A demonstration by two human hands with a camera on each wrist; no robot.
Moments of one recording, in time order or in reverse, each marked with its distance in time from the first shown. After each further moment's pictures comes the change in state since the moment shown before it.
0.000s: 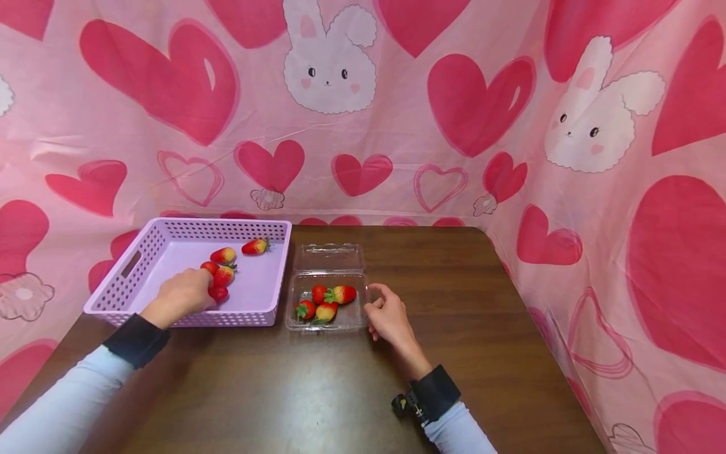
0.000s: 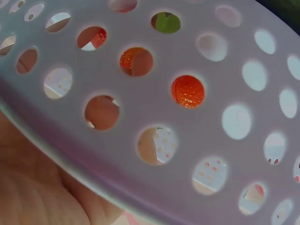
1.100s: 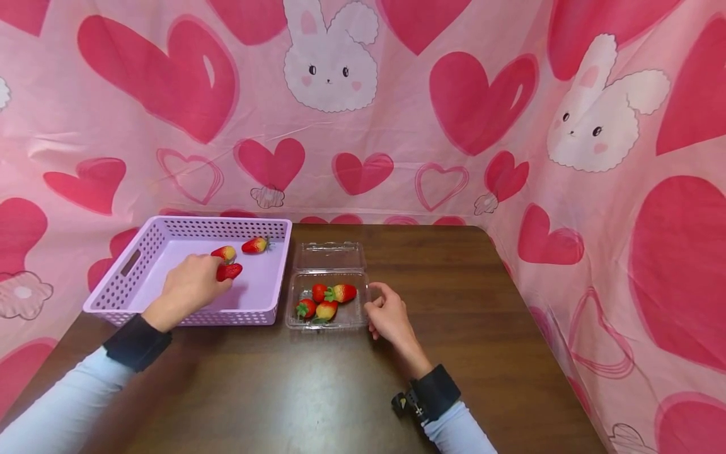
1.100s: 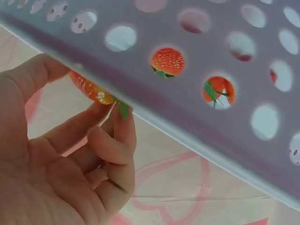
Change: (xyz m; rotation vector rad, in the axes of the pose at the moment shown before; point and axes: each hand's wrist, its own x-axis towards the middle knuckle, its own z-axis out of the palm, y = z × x) left_hand -0.008 0.024 -0.006 -0.027 0.327 0.155; right_hand 0.002 0.000 0.002 -0.013 0.002 -0.036
